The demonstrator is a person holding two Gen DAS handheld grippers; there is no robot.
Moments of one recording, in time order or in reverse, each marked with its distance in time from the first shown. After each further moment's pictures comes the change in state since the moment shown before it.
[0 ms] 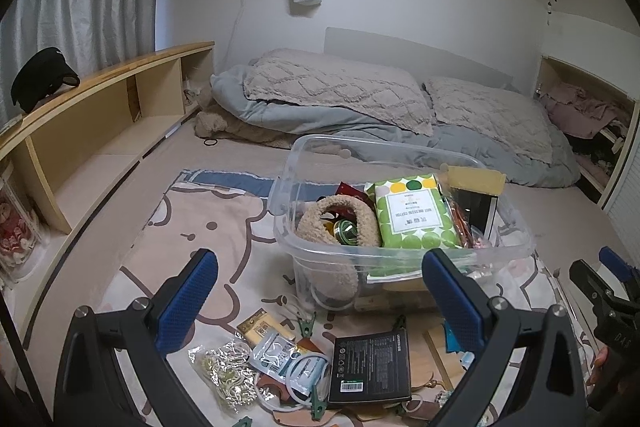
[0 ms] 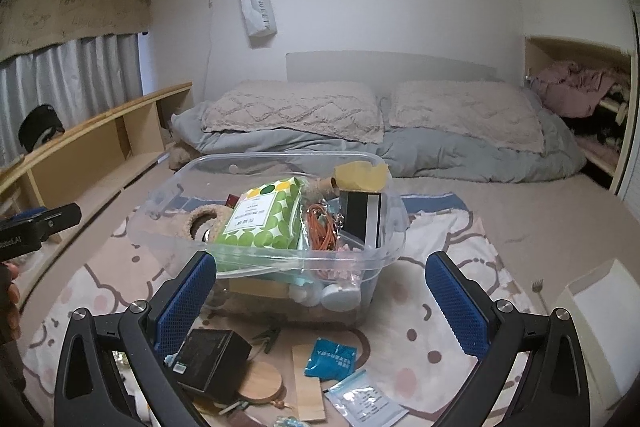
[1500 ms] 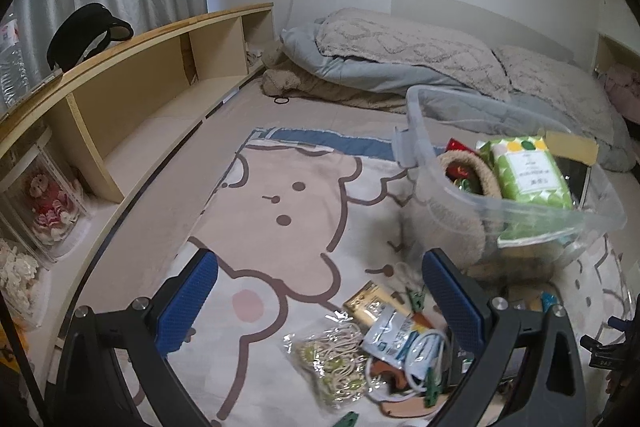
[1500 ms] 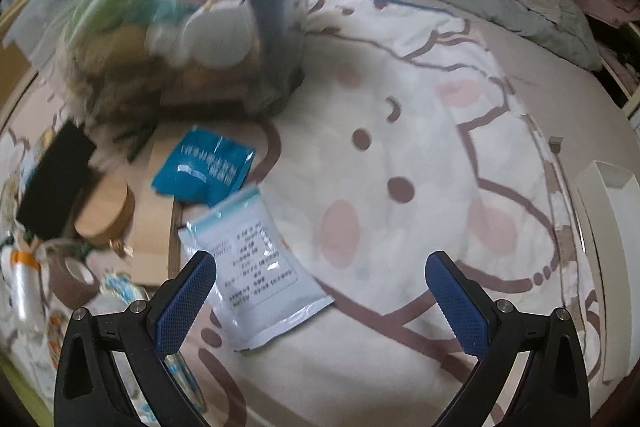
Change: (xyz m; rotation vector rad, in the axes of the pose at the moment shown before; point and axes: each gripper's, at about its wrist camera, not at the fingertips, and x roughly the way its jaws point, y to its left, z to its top) left arm 0.043 0.102 -0.028 -0.006 0.127 0.205; right arm 0.117 -0.084 -0.156 -0.091 0.597 -0.069
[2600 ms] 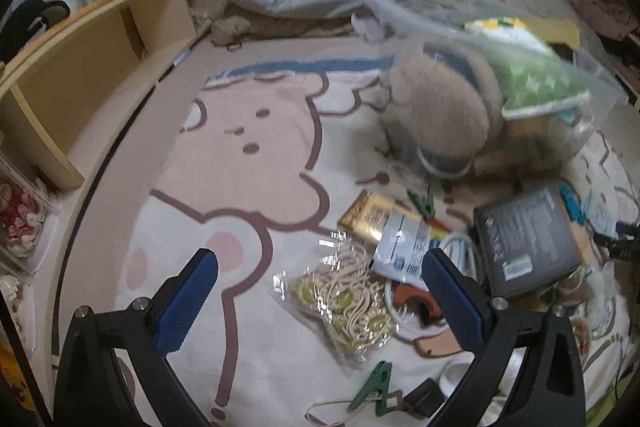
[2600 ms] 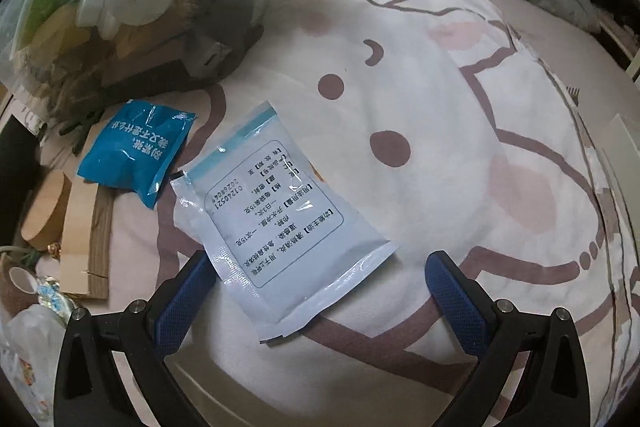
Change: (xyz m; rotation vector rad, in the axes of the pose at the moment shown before) left arm 0.051 -0.007 -0.068 0.199 0.183 -0.081; right arm 0.053 -0.027 -0.016 0.091 0.027 0.006
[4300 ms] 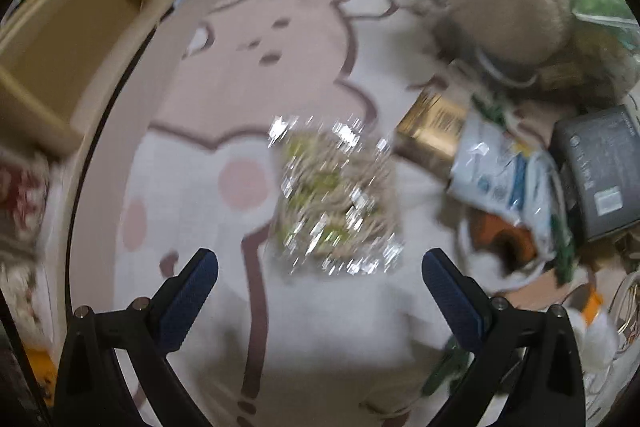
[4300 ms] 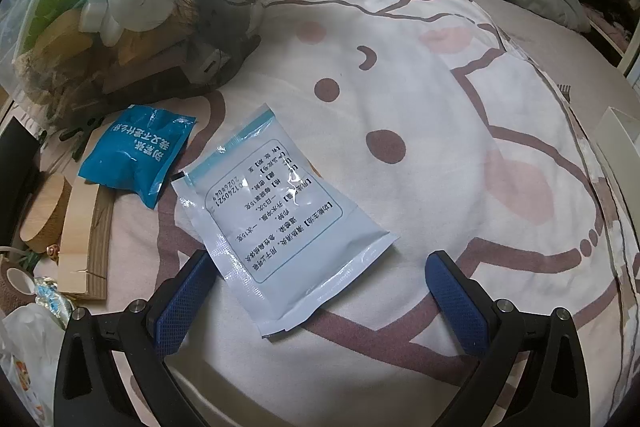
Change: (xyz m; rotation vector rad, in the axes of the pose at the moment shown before) left arm 0.056 0.004 -0.022 0.067 0.227 0.115; right arm 0.008 -0.009 -0.010 0.026 -0.050 0.007
